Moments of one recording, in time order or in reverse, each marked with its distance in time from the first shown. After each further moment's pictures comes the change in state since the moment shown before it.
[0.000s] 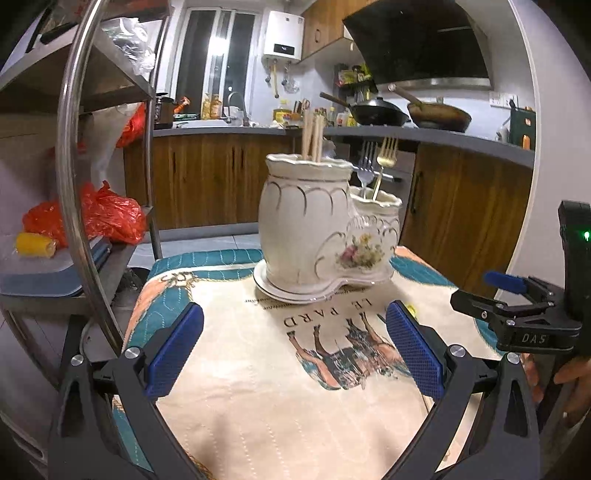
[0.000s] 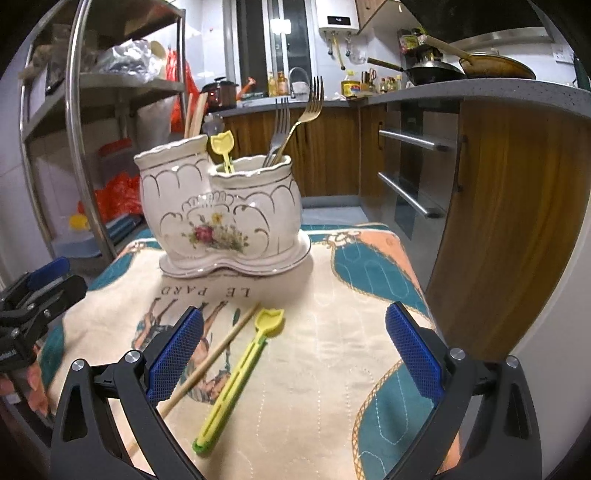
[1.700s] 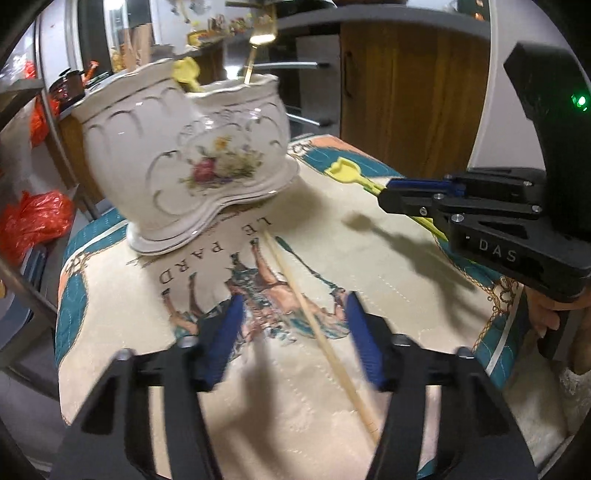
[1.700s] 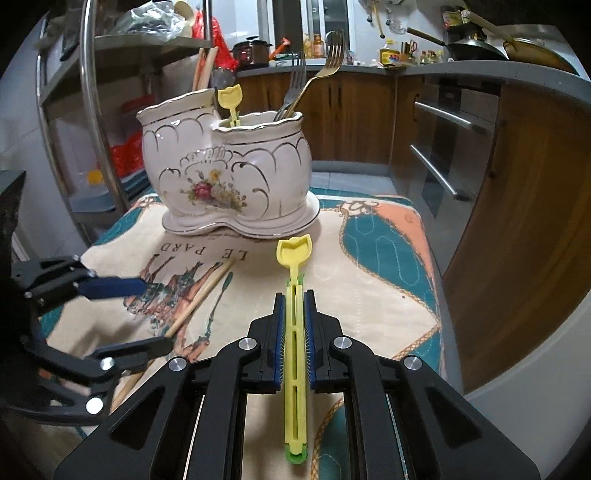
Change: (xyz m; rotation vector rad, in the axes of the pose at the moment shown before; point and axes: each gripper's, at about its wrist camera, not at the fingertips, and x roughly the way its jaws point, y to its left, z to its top) left arm 0.063 -0.099 -0.008 0.274 0.414 -0.129; right arm 0.021 -0.023 0.005 -0.099 0.165 0.121
